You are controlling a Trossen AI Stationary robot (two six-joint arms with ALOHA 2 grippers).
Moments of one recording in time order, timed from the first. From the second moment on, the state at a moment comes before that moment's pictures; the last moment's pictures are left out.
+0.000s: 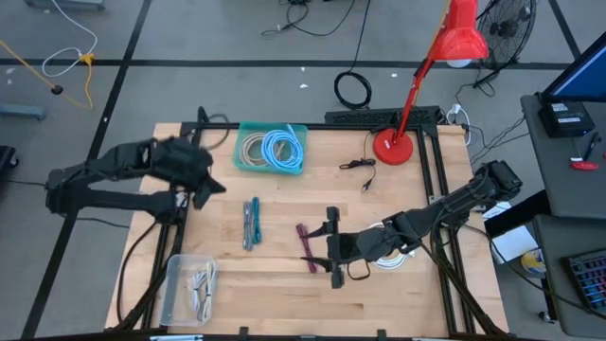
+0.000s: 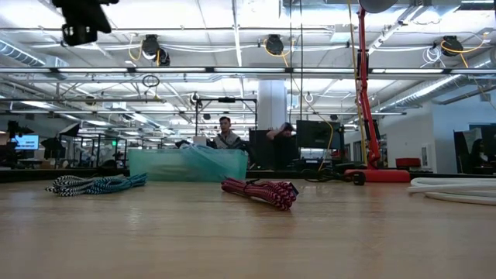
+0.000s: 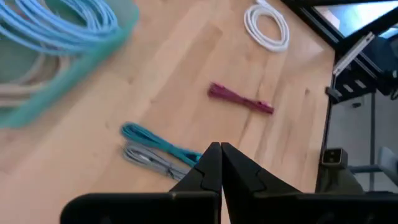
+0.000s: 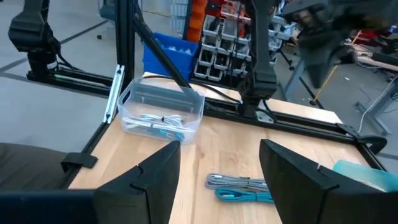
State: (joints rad) left arm 0.23 0.77 1.02 -1.01 0.22 -0.46; right arm 0.46 1.56 1.25 0.04 0.42 -0.05
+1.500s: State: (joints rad) left arm -0.07 1.25 0.76 -0.51 0.32 -0.86; right arm 0.47 1.56 1.25 0.04 0.42 -0.09
